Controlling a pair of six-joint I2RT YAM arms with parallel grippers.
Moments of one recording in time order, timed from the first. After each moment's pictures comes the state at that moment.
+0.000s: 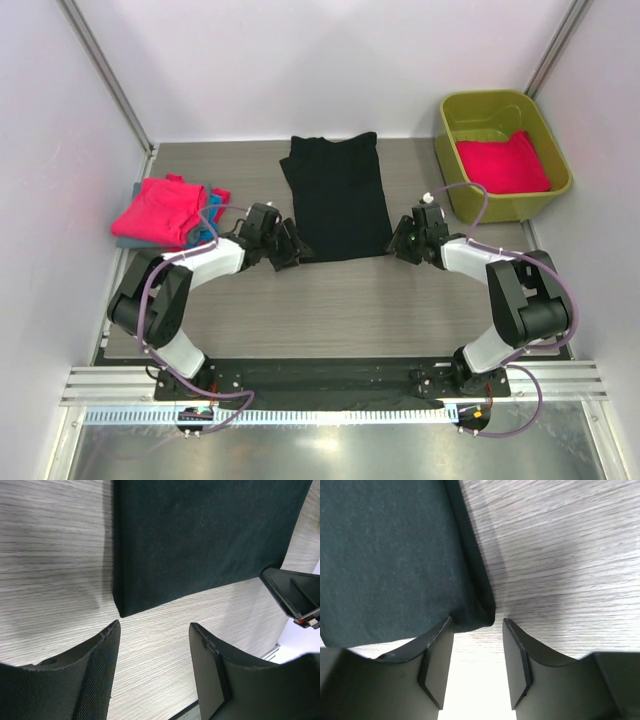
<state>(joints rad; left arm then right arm) -0.48 1.62 0.85 -0.06 0.23 -0.92 0.26 1.57 0.74 -0.03 -0.07 0.67</state>
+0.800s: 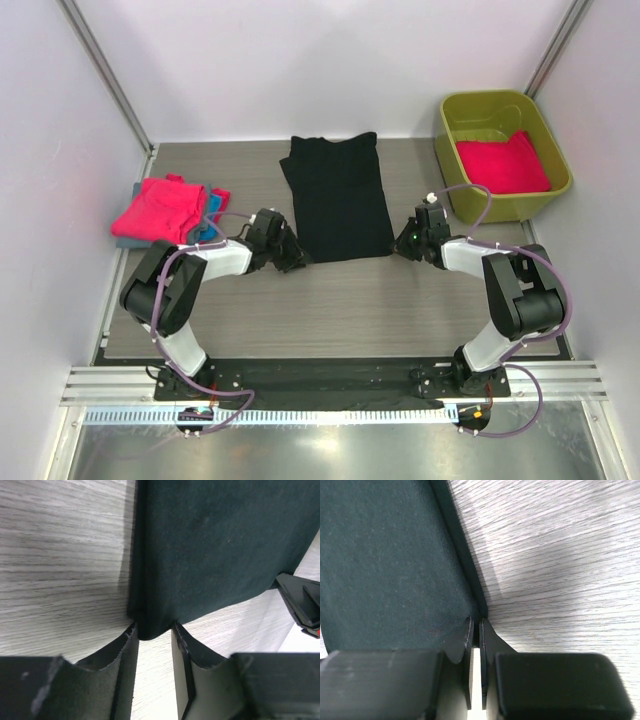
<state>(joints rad) -0.50 1.72 0.83 0.04 0.21 -0.98 0.23 1.62 0.72 0.08 -0.08 0.70</state>
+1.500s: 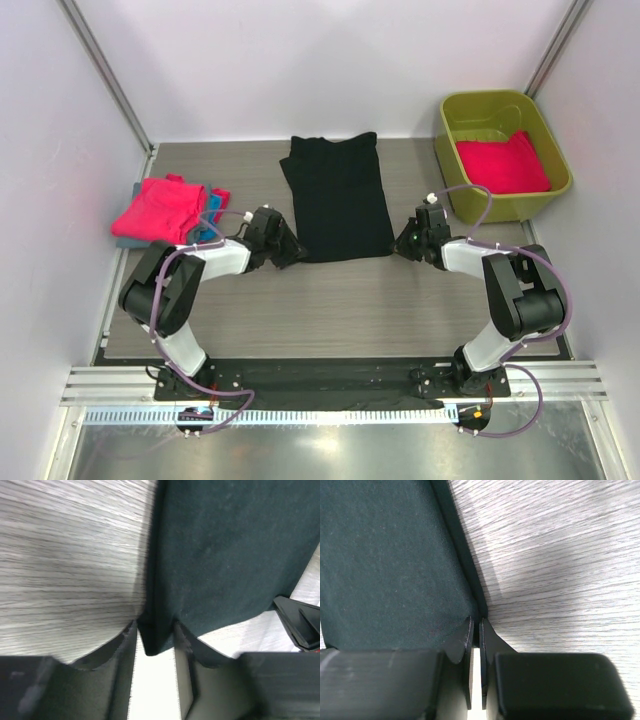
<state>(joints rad) -0.48 1.71 0.83 0.06 0.12 -0.99 0.23 1.61 0.71 0.09 -0.09 0.70</state>
